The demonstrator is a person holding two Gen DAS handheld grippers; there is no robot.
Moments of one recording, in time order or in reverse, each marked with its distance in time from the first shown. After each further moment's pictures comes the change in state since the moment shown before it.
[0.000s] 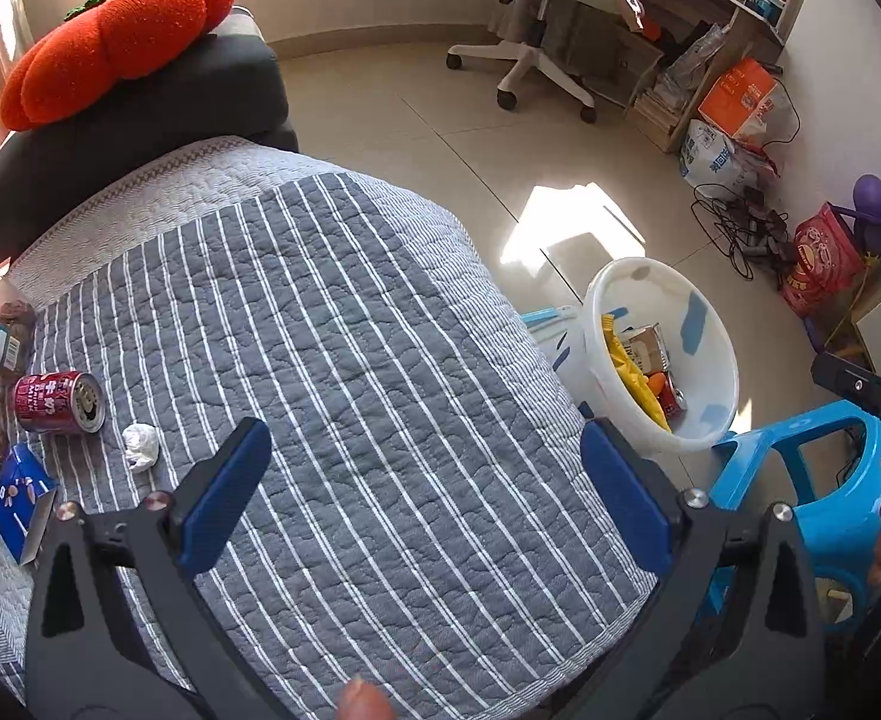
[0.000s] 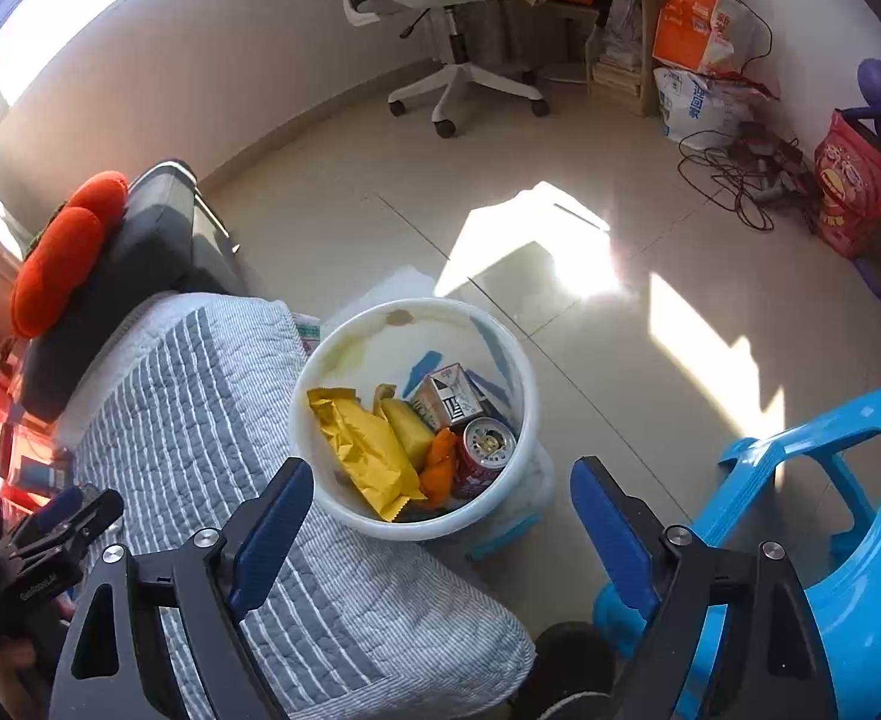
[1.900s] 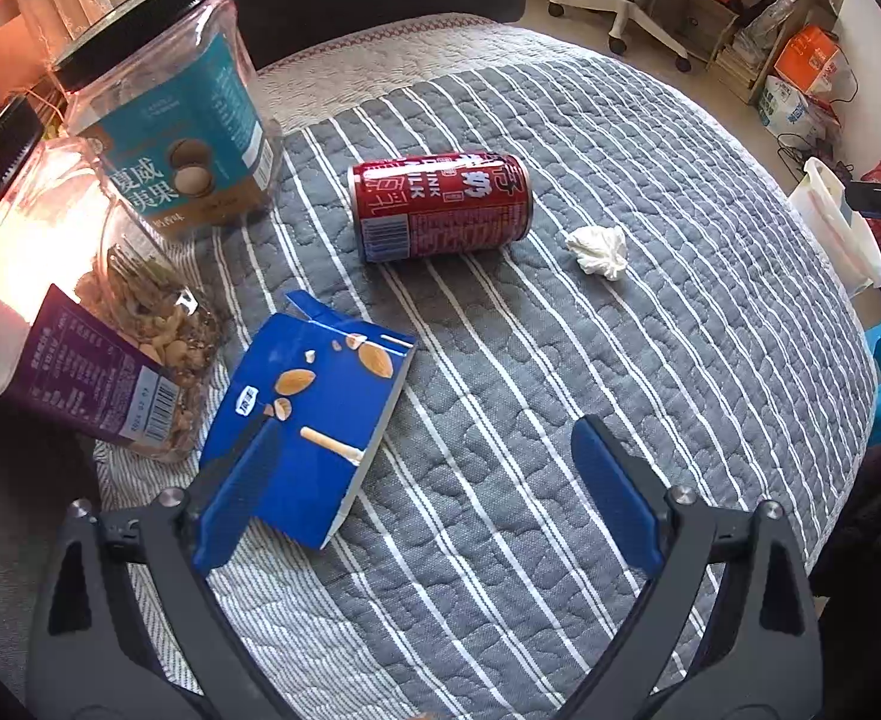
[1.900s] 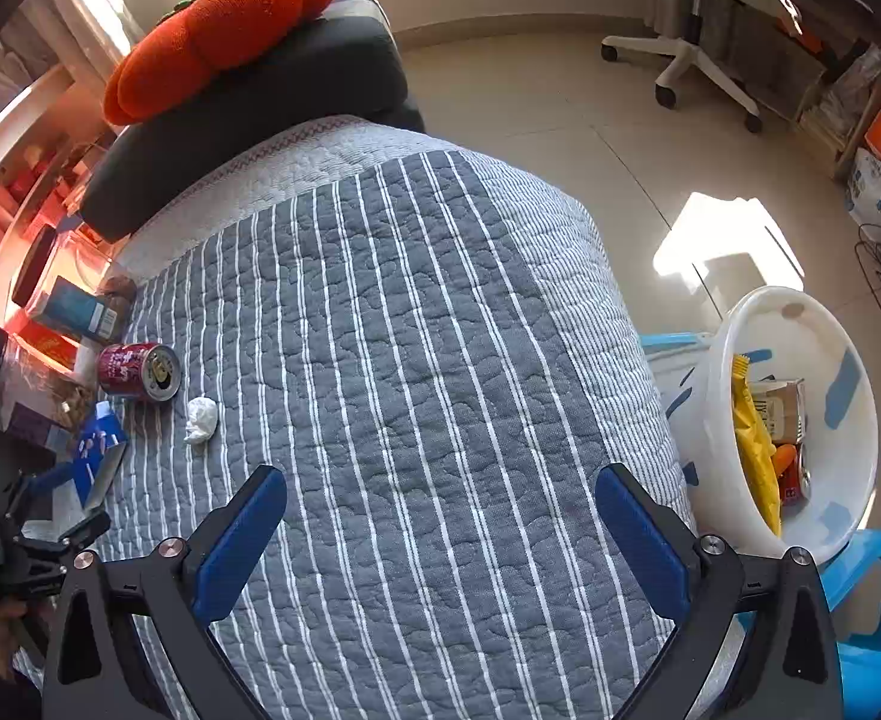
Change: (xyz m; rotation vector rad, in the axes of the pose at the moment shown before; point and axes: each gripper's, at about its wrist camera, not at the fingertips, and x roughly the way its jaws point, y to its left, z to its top) left arm -0.005 0.267 -0.100 0.030 0.090 0.143; right arm 0.099 0.245 -0.053 -0.352 0.170 0.109
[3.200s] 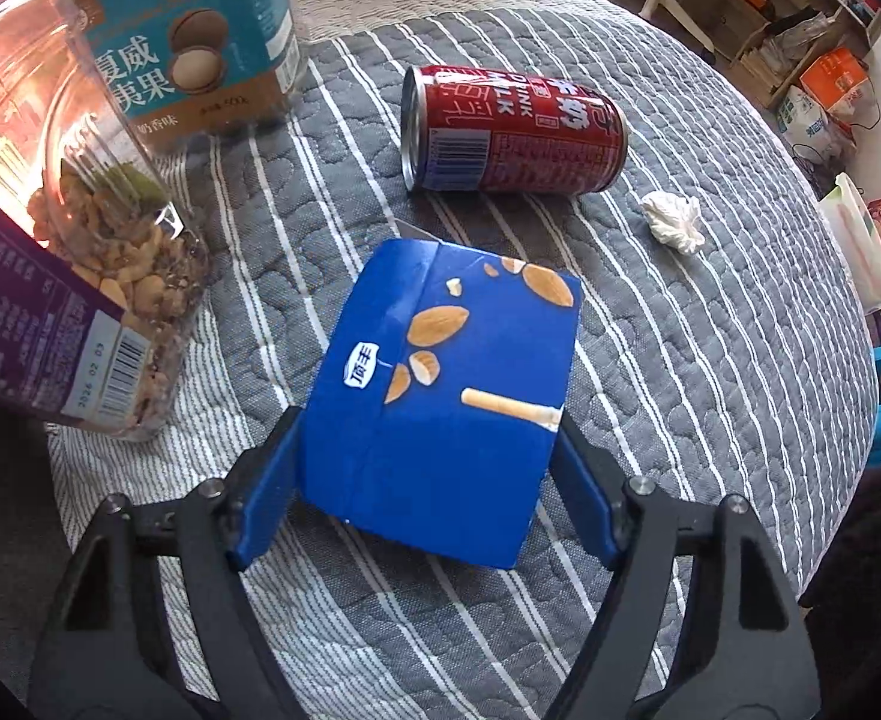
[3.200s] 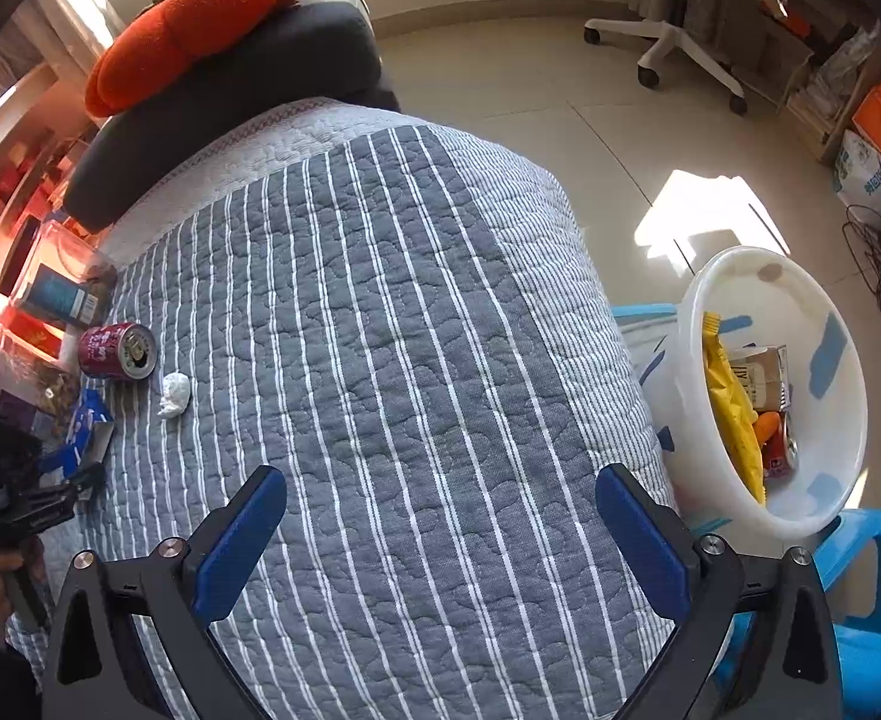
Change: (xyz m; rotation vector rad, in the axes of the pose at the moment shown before) left arm 0.065 0.046 0.008 -0.055 0.115 -0.095; right arm 0.003 -0.017 -0.014 0.021 0.034 -0.032
